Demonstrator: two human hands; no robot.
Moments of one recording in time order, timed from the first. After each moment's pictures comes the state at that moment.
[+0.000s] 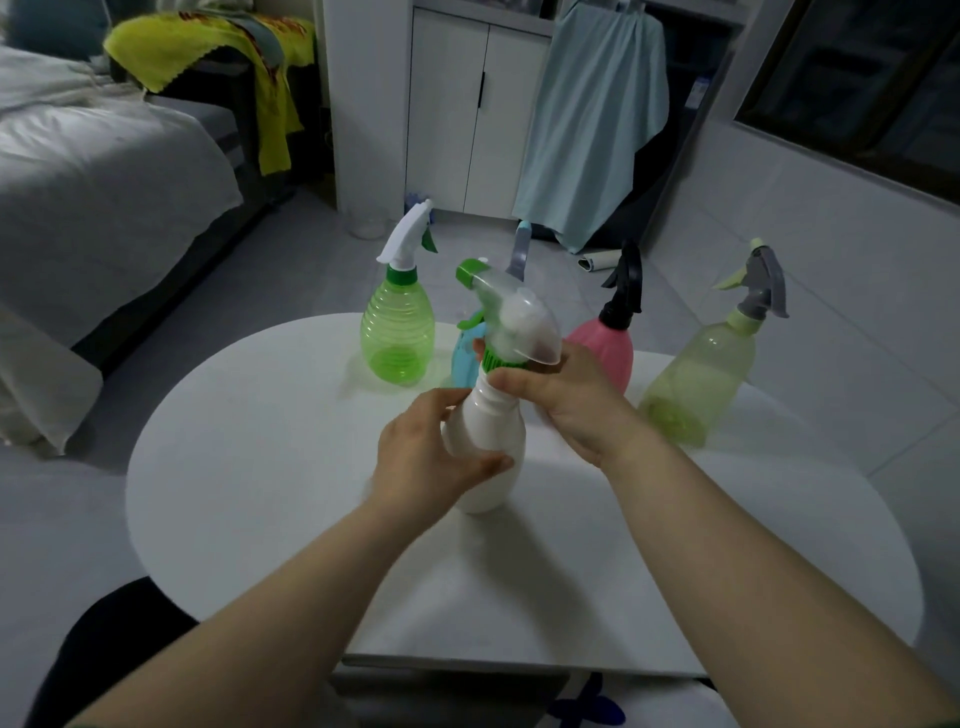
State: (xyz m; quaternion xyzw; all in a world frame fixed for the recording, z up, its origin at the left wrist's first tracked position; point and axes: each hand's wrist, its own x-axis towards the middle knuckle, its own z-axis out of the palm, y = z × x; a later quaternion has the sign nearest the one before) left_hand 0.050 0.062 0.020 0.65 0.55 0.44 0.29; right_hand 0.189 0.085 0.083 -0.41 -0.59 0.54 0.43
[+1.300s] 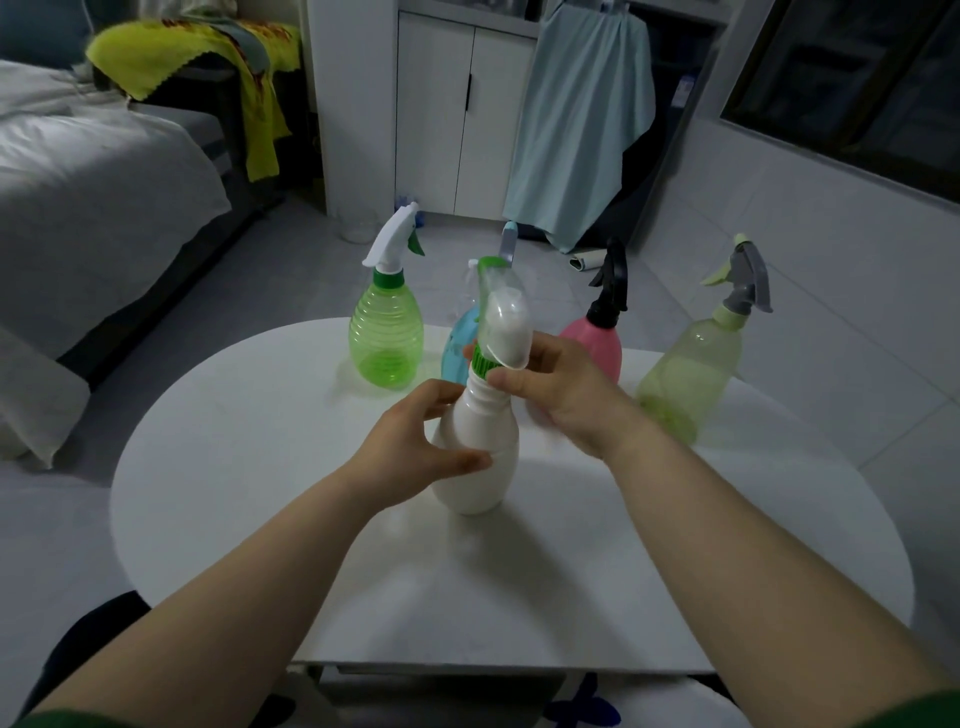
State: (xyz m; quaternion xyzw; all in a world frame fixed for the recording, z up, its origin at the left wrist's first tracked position) left_hand 0.038 0.078 0.026 0.69 0.46 0.39 0.41; right_hand 0.195 0.082 0.093 -0.40 -0.63 0.53 0.40
